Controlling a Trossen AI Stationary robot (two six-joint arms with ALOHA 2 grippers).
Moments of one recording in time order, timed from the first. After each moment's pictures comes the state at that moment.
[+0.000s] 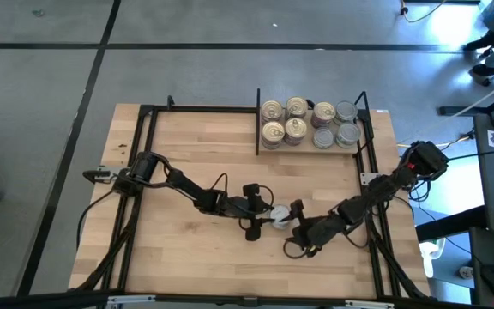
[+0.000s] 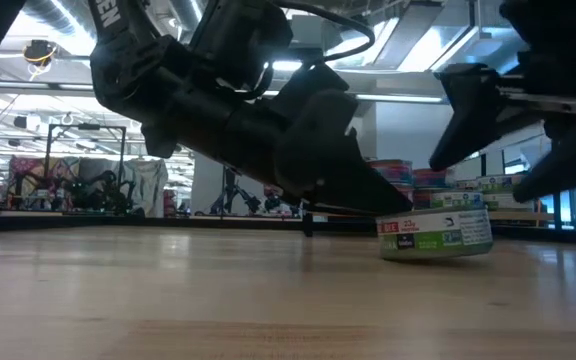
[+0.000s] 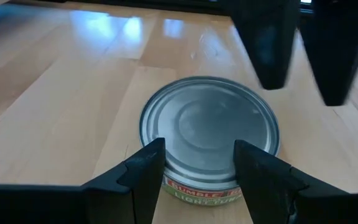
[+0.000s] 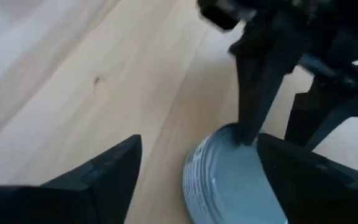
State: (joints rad) left arm -0.22 2.17 1.00 0.71 -0.23 -0.19; right arm 0.60 1.54 0.66 0.12 0.40 -0.11
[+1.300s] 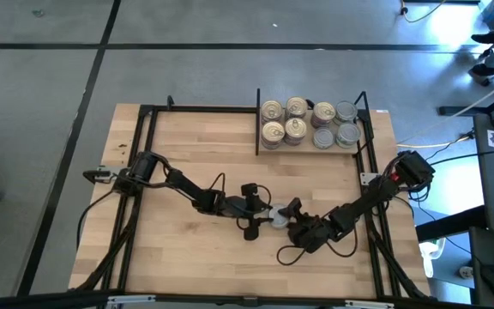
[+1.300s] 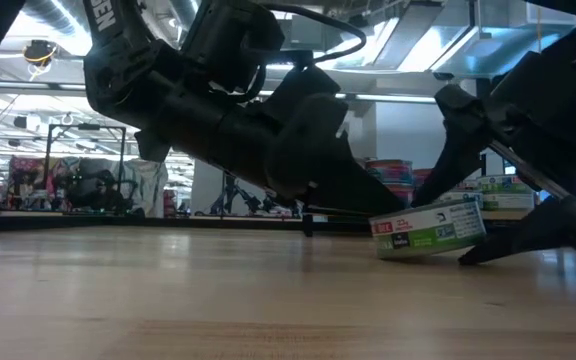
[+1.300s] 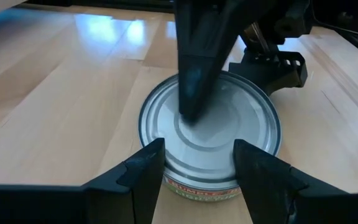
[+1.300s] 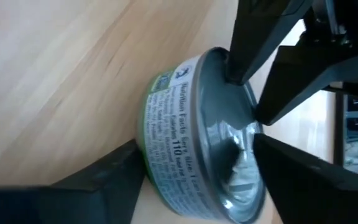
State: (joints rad) left arm -0.21 2.17 0.97 0.76 -0.25 -0.17; right arm 0.60 1.74 0.67 0.11 0.69 -0.36
